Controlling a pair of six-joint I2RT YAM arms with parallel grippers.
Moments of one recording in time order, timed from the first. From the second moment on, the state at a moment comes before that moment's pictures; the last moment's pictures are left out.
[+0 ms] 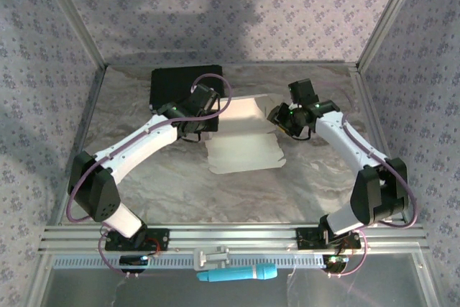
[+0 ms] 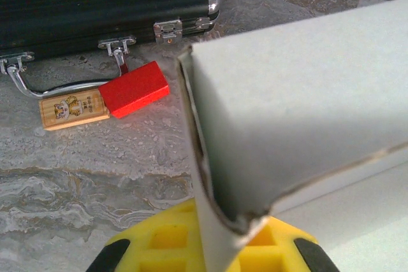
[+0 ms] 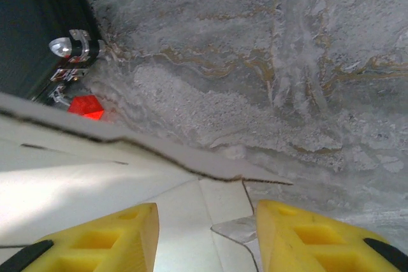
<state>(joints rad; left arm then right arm) -0.71 1.56 1.35 -0.72 -0.22 -0.53 0.32 1.49 1.20 -0.71 -0.22 0.84</state>
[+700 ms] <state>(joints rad) -0.71 1.58 1.39 -0.71 -0.21 -0.52 0.36 1.50 1.21 -0.69 -0.17 0.82</state>
